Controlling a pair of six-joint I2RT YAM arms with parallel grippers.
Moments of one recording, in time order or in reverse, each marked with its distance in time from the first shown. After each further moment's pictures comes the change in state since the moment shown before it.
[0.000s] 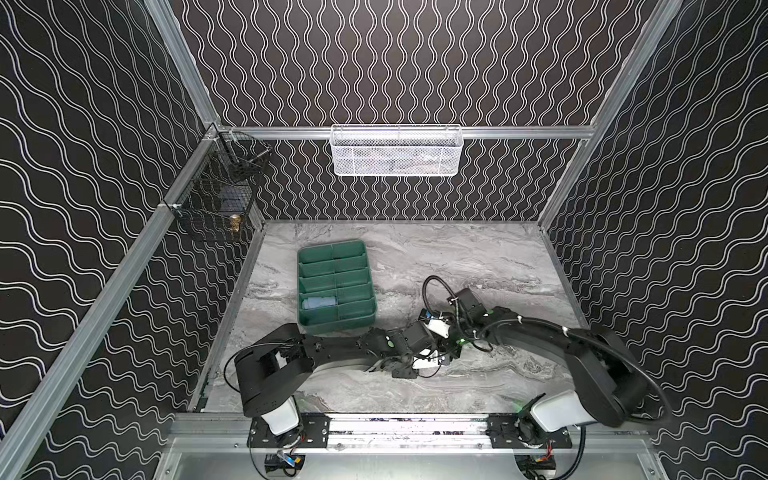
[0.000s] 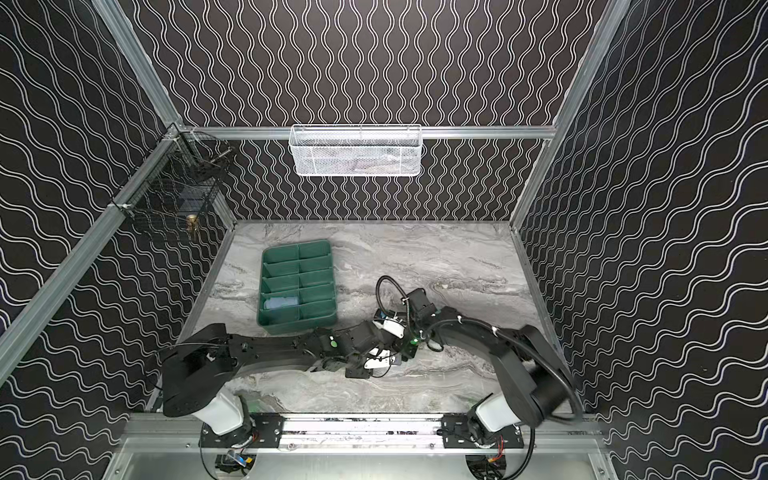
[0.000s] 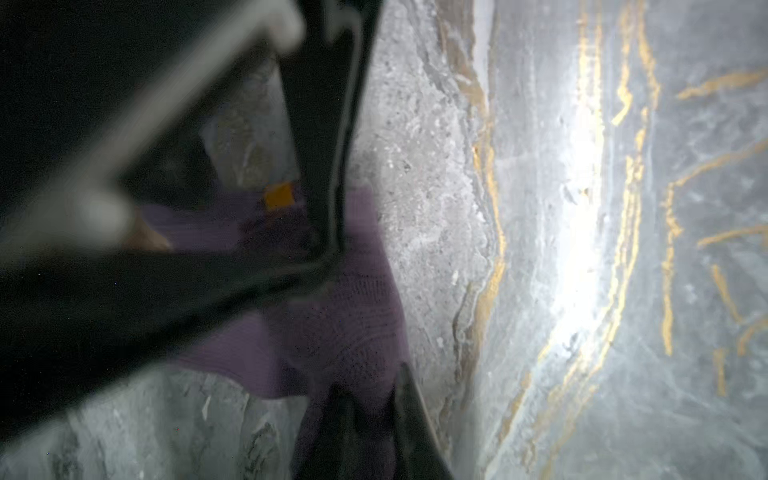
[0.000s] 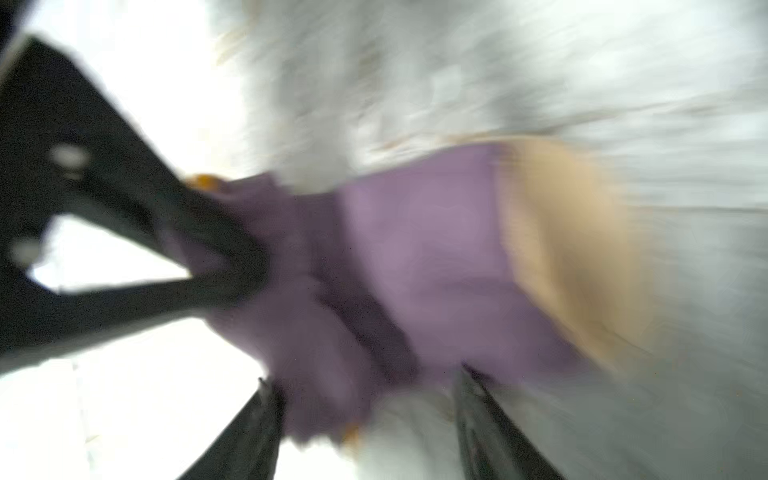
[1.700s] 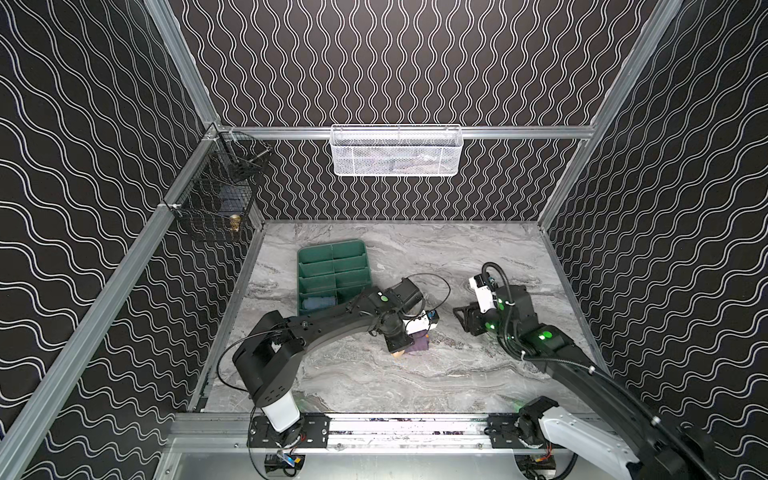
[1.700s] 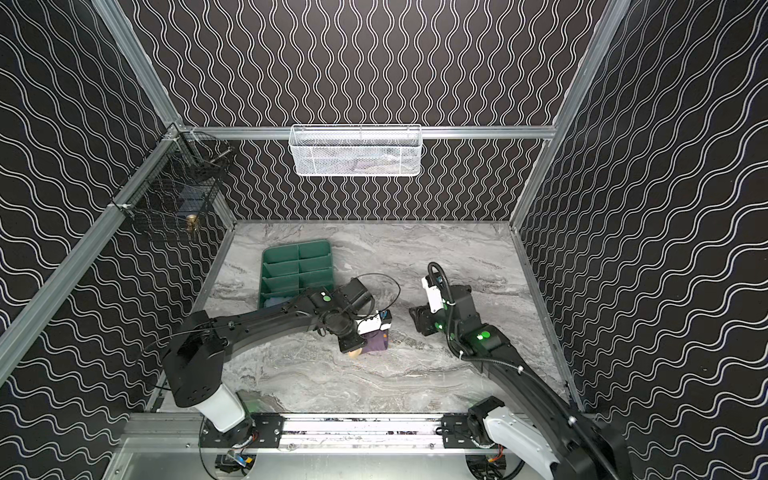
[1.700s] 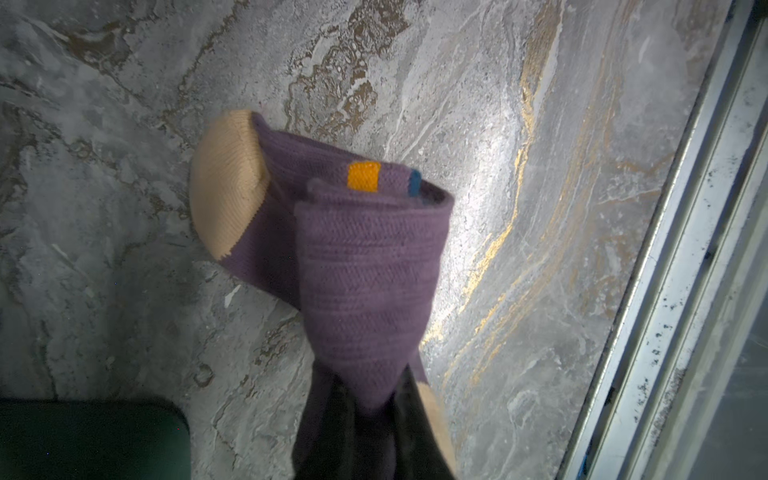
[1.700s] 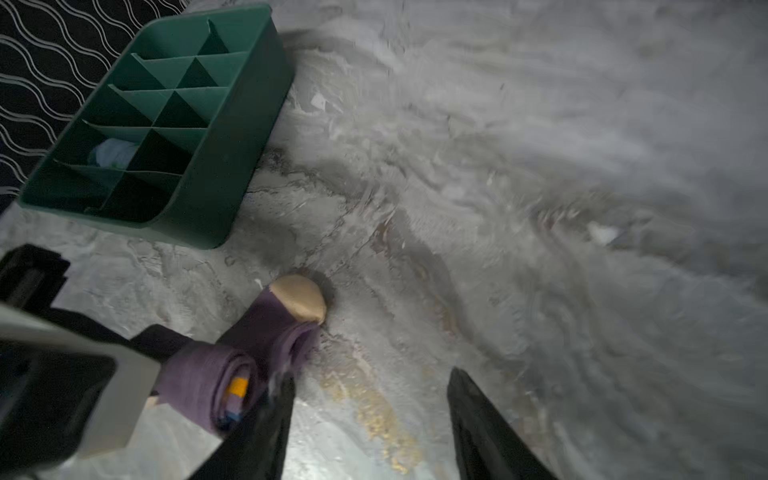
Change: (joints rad) left arm 0.225 0.041 0.286 -0.372 0.284 -0.124; right arm -0.118 -0.388 -0.069 0.031 0.184 0.732
